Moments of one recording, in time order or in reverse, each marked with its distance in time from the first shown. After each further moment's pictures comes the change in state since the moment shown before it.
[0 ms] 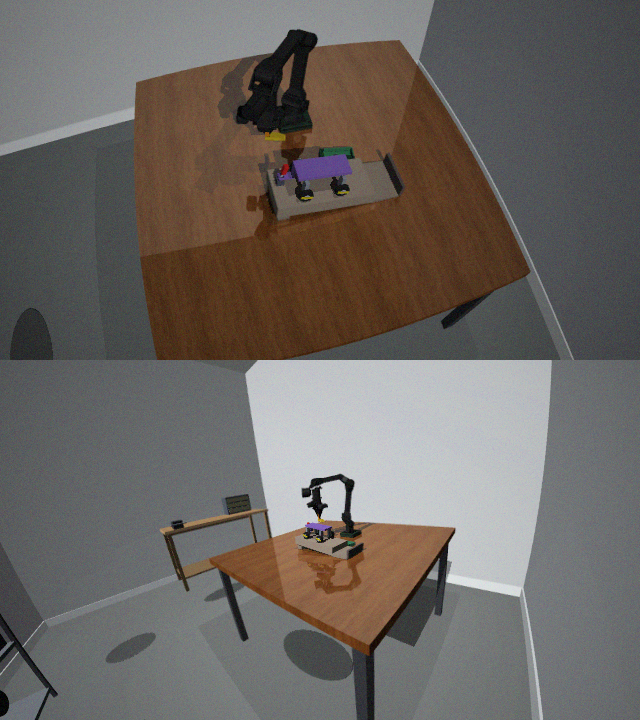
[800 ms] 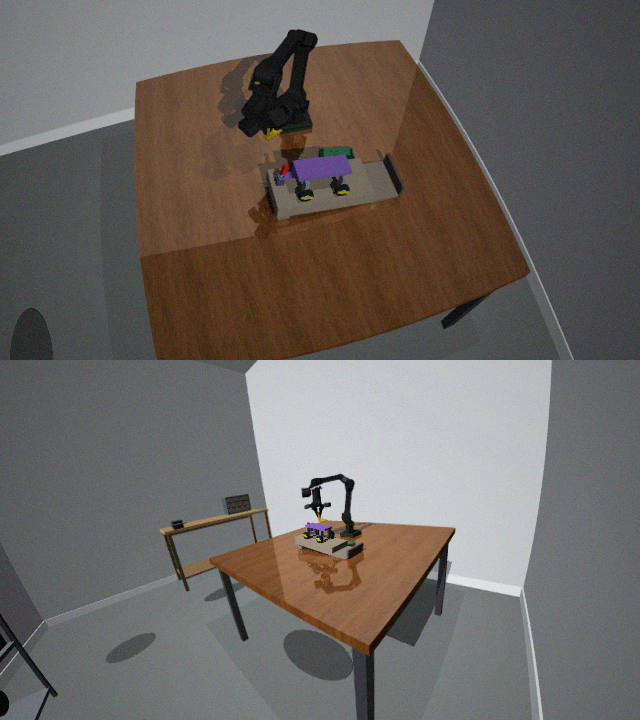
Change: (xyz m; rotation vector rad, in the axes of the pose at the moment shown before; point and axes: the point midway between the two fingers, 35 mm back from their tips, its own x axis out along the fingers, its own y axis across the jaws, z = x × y) arm 0.000 0.000 0.000 -0.769 0.000 0.000
